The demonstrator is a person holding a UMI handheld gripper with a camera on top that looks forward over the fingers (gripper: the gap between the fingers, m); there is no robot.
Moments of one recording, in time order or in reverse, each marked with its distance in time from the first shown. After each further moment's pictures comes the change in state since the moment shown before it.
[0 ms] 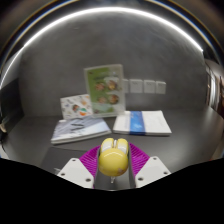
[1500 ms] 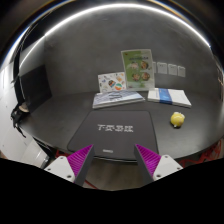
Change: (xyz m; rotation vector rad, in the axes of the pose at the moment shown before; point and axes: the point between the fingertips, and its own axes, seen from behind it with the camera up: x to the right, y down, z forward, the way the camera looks) arm -0.123 0.136 -0.126 -0.131 -0.249 -0.037
